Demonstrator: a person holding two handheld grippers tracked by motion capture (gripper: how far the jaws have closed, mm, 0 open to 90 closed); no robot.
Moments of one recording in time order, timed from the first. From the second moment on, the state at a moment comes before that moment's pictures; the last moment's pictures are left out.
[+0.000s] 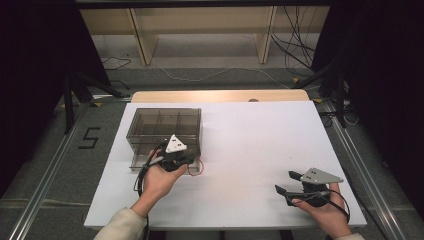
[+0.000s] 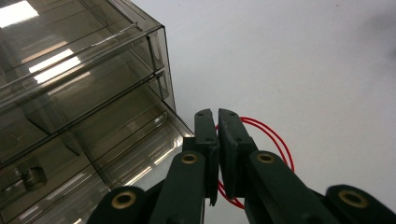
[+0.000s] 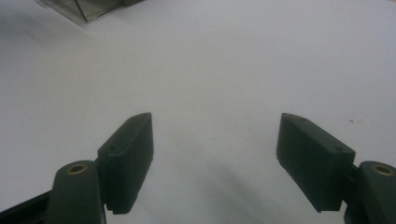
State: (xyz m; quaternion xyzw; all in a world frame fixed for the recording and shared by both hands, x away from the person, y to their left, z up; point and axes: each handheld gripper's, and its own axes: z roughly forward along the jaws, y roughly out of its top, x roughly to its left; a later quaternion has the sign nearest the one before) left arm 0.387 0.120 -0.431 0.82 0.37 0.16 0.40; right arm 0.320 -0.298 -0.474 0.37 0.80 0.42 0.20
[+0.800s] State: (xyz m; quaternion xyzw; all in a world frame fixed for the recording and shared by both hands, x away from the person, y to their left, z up) left arm 0.387 0.132 -0.428 0.82 0.38 0.17 0.40; right arm 0.320 -0.297 -0.475 0.37 0.80 0.42 0.20
